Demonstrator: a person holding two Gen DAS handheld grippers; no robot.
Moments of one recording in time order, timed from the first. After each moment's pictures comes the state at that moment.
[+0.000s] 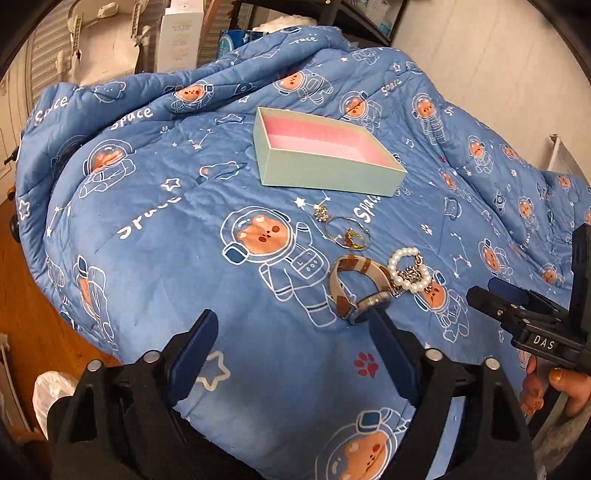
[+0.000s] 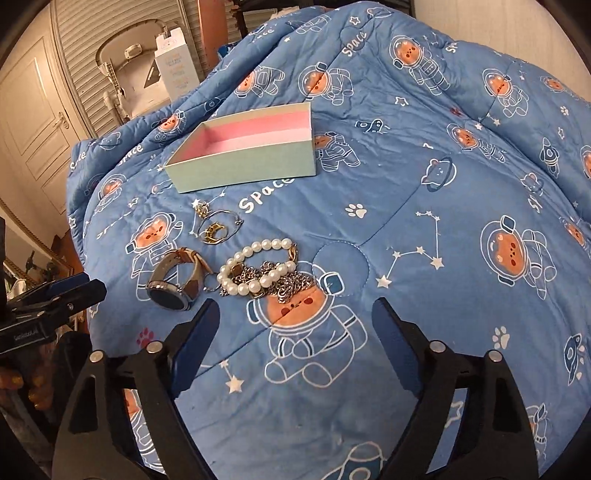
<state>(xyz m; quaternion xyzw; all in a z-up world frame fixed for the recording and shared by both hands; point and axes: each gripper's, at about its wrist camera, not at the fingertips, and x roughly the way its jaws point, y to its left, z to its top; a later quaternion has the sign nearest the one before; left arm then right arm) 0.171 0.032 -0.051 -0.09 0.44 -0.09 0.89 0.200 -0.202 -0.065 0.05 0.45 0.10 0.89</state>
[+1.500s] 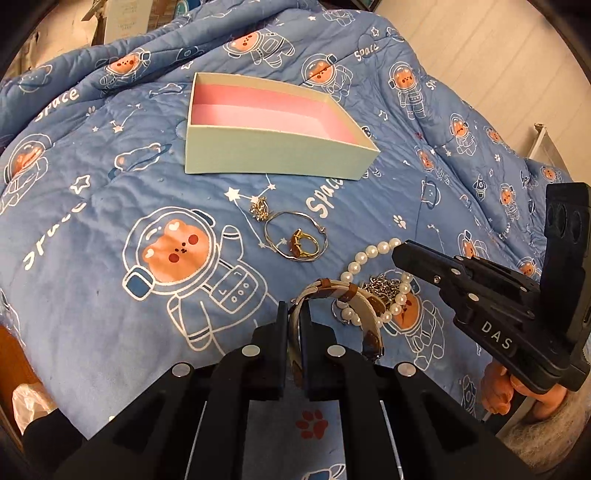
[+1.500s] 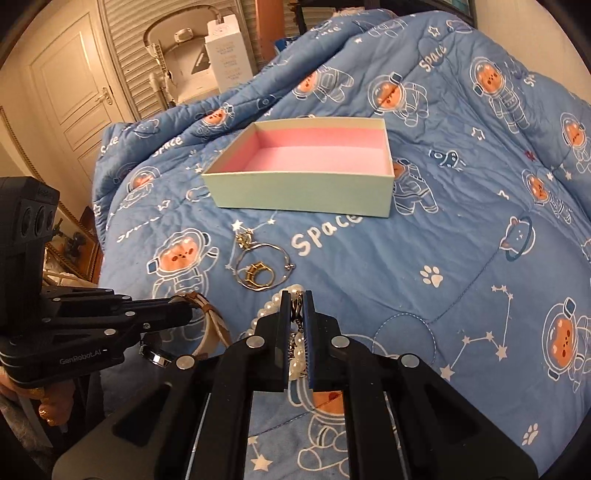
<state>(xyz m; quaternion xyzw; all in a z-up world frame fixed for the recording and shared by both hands) 0.225 -0.004 -0.066 -0.10 0.48 -0.16 0.86 0.250 -0.158 -0.061 0.01 0.41 0.21 0.89</state>
